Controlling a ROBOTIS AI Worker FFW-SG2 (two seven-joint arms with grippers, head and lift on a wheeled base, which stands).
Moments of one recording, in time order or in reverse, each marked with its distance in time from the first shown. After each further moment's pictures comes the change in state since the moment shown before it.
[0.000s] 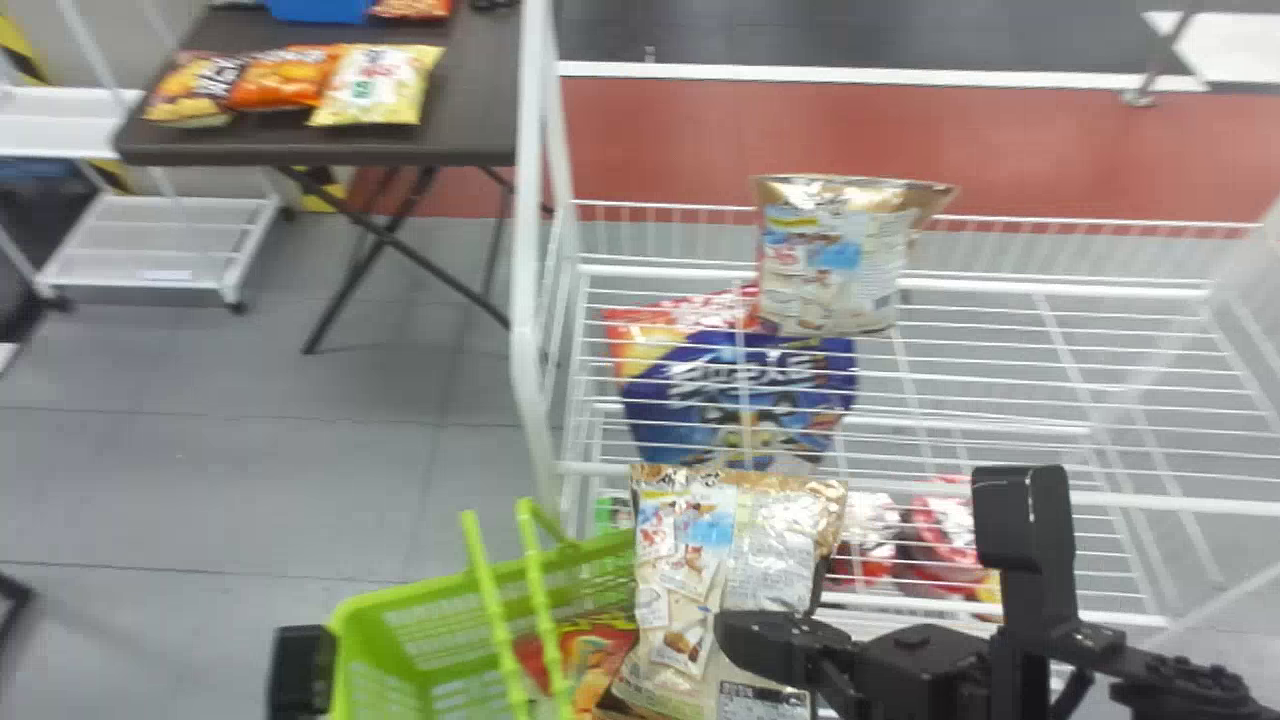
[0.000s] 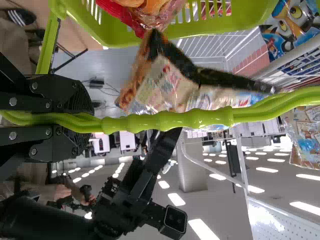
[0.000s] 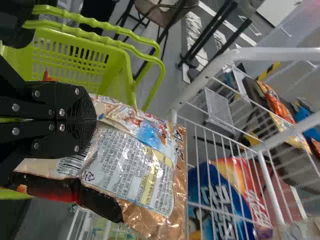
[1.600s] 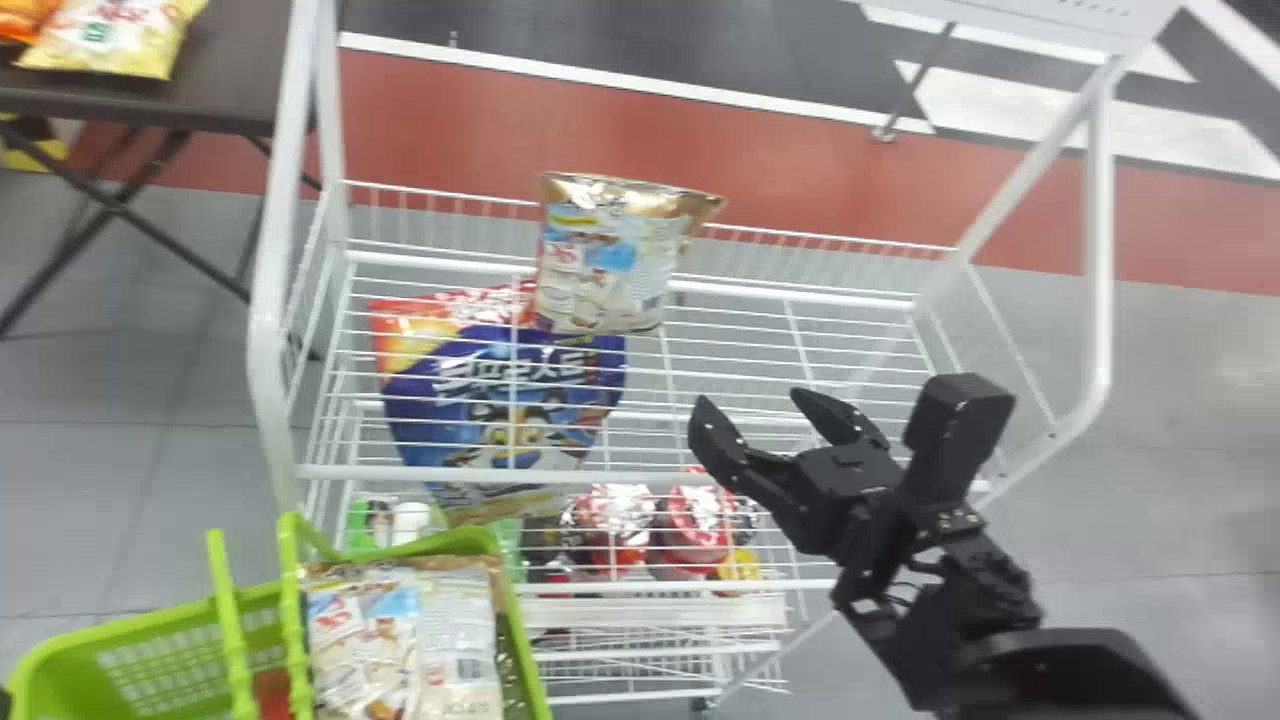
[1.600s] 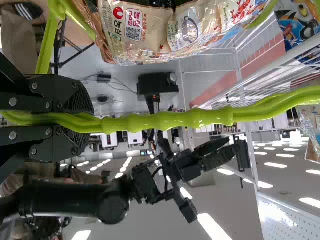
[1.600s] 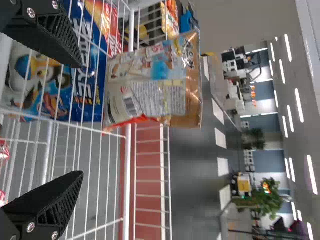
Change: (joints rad) left arm 0.007 0.001 -0.038 -0.008 0.000 0.003 0.001; right arm -0.003 -0.016 -0.255 0.269 0.213 -0.863 -0.076
